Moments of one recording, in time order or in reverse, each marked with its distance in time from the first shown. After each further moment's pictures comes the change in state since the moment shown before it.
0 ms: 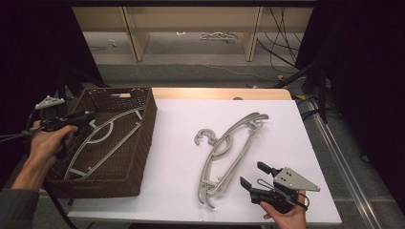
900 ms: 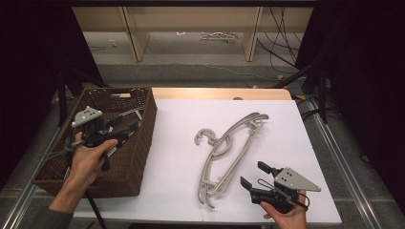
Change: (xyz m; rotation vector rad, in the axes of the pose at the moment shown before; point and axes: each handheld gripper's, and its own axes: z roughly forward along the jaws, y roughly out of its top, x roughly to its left) left arm -0.123 -0.019 0.004 -0.129 -0.236 -0.004; right arm 0.000 0.000 0.000 -0.024 0.003 0.008
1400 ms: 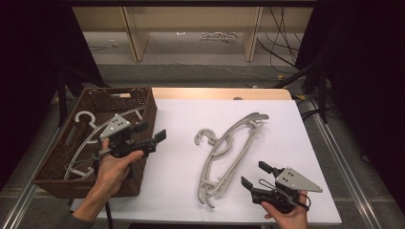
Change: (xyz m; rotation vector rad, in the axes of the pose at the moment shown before) left arm -0.061 -0.020 0.022 -0.021 -0.128 0.056; right arm 0.000 0.001 -0.002 -0.009 -0.009 -0.004
